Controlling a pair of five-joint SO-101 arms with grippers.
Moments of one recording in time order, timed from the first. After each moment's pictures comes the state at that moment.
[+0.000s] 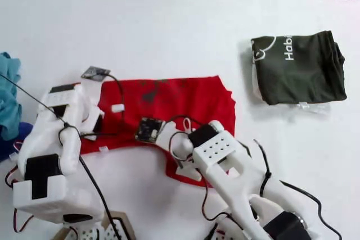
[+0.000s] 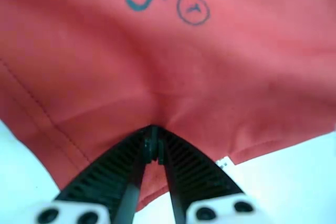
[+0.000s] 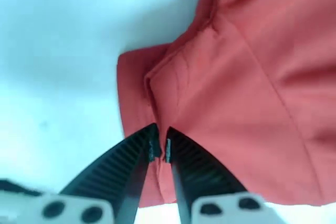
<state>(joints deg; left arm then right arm) -18.3 5.3 35.3 62.9 -22.8 -38.6 -24.8 52.7 67.8 39.7</state>
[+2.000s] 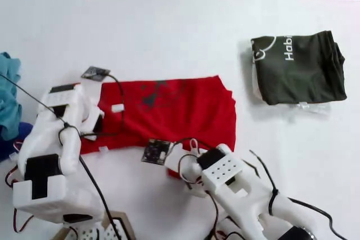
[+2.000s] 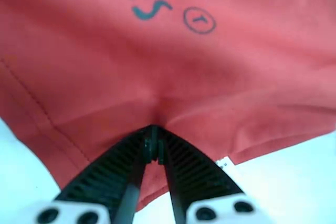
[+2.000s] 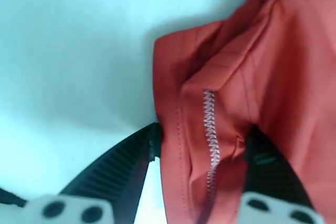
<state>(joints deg) -18.3 5.3 35.3 62.9 -22.8 -39.5 -33.2 70.9 56.9 40.9</state>
